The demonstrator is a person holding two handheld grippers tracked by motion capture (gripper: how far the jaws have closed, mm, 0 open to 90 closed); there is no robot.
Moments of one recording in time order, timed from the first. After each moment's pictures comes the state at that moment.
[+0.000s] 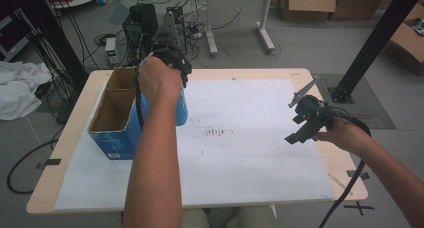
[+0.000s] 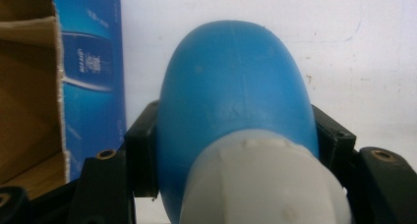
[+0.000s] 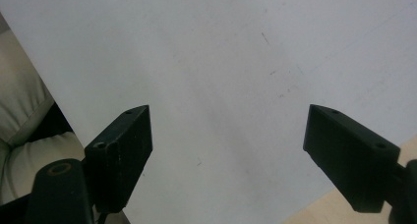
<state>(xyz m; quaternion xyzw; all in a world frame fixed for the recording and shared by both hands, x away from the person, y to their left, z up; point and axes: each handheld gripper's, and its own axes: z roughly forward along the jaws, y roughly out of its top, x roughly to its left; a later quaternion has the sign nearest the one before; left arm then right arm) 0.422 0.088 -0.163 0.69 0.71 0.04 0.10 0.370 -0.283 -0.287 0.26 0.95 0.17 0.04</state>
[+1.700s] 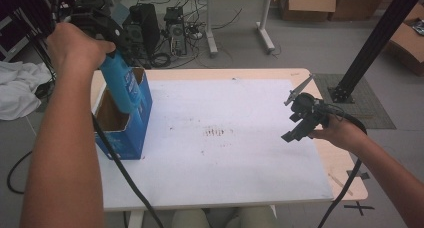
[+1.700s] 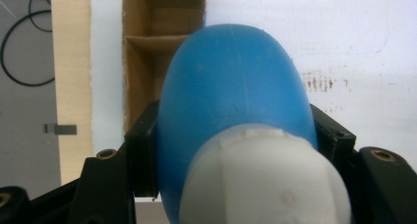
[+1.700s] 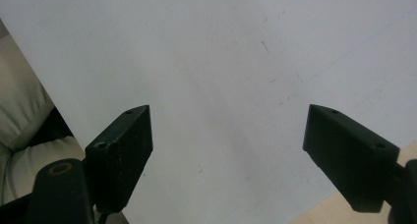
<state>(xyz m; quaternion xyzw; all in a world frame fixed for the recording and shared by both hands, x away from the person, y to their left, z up) 0.390 0.192 -0.086 0.69 0.71 0.08 0.11 0.374 -0.272 -0.283 0.26 0.95 0.16 0.04</state>
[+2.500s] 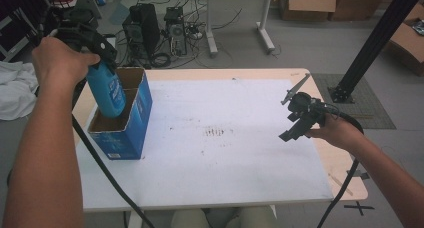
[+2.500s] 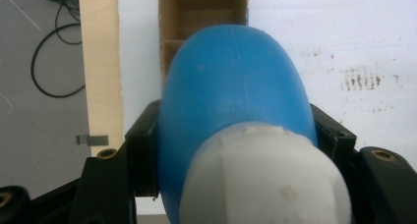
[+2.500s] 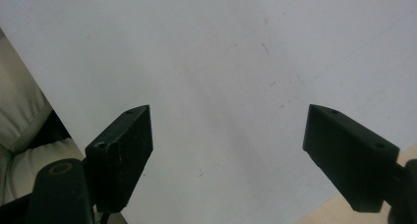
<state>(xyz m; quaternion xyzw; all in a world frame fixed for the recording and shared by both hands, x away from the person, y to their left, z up) 0.393 0.225 -0.116 0.71 0.69 0.11 0.09 0.377 -0.266 -0.285 0.27 0.95 0.16 0.04</state>
